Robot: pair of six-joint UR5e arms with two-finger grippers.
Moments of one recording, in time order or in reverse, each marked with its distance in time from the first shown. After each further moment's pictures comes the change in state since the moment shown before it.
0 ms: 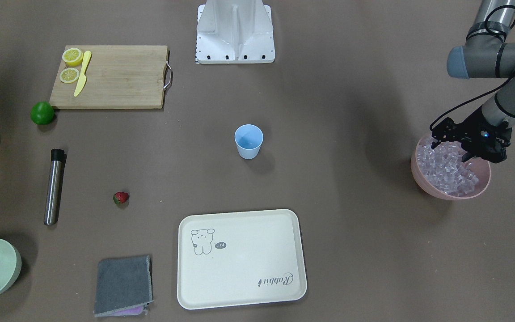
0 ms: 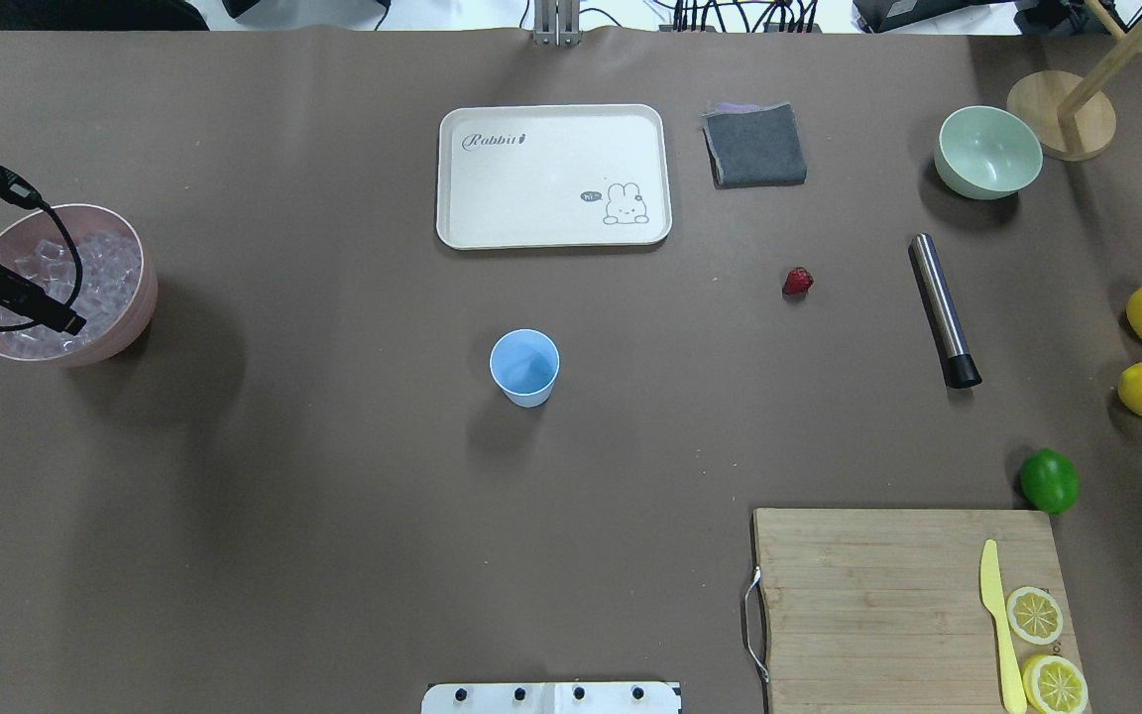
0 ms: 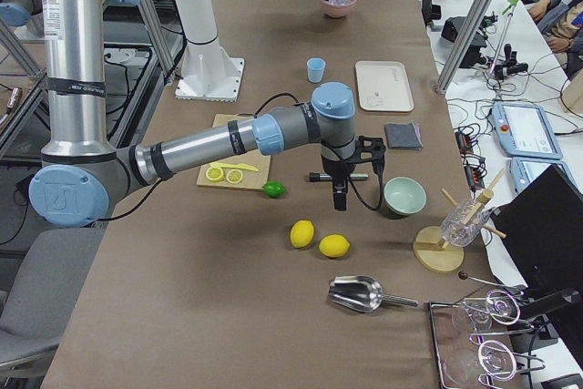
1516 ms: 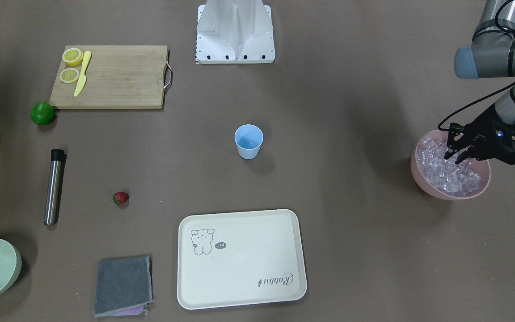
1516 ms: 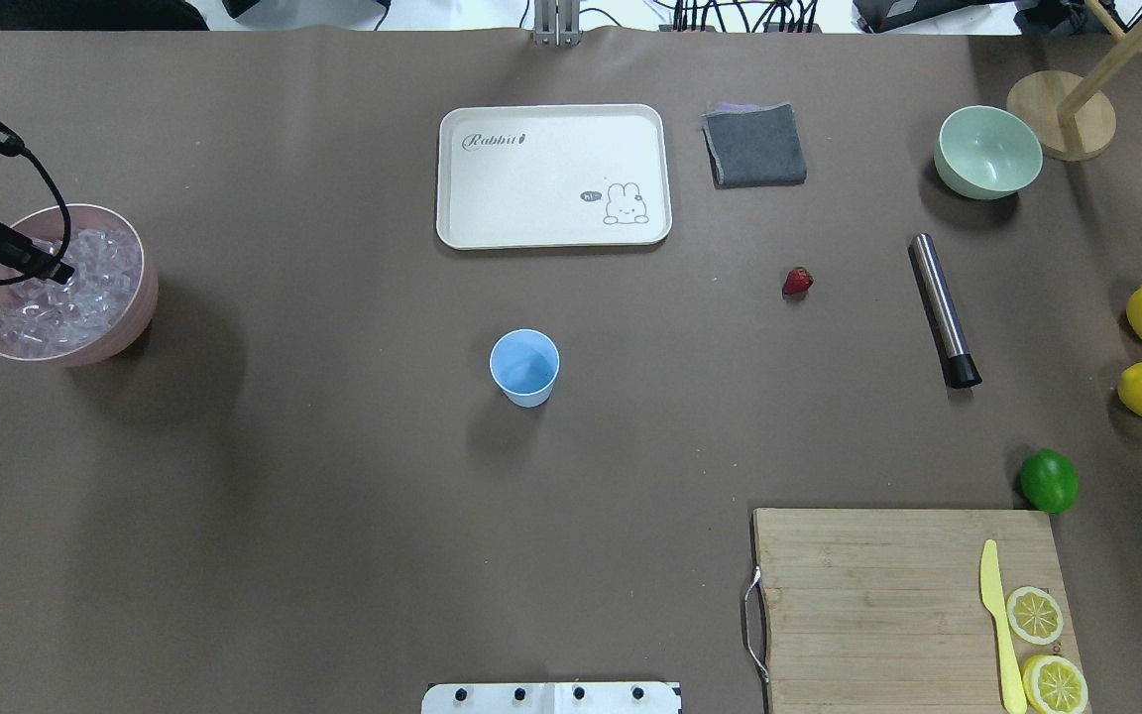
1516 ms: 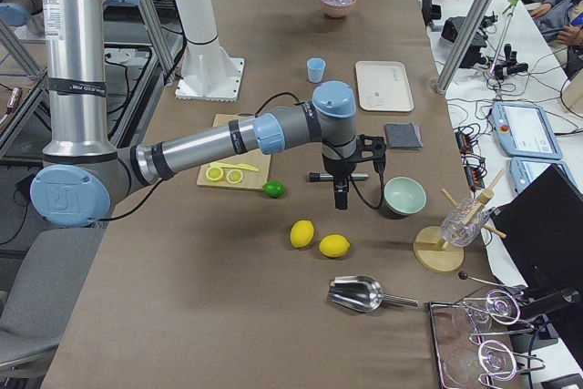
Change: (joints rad) left arm -0.075 -0.057 -0.032 0.009 -0.065 0.003; right arm 0.000 0.004 -0.002 0.000 0.002 0.002
